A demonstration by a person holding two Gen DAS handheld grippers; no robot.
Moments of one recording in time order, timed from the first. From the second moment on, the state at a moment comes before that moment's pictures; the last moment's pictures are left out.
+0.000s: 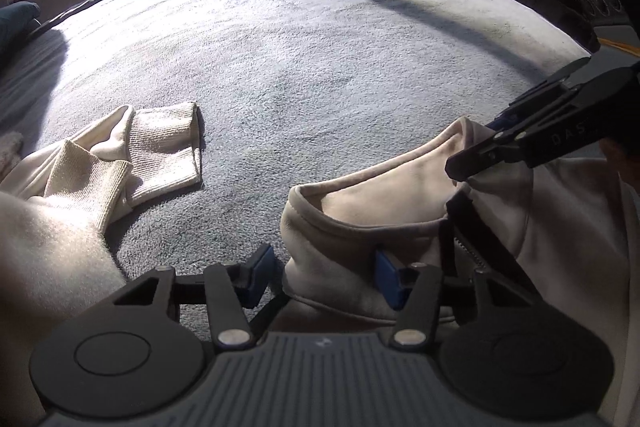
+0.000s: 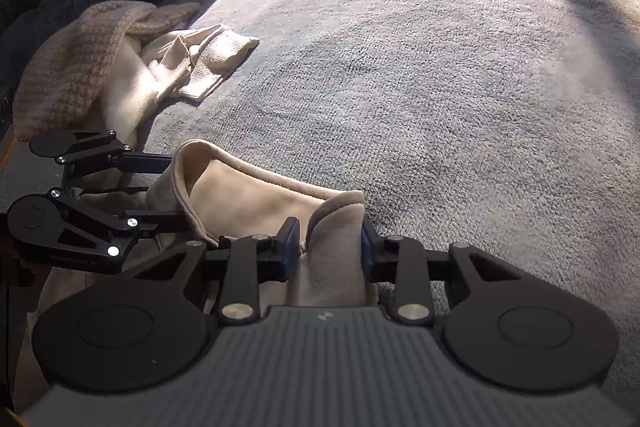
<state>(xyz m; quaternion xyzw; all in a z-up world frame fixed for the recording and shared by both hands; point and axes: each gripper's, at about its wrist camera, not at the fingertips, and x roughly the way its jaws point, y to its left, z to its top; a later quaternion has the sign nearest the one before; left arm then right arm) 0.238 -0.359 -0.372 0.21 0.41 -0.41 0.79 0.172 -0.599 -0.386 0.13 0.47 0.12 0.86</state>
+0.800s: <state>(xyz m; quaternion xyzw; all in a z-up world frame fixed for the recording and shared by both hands) 0.176 -0.330 -0.304 0.19 0.32 -0.41 0.83 0.116 -0.565 -0.310 0.12 0.39 0.10 0.91</state>
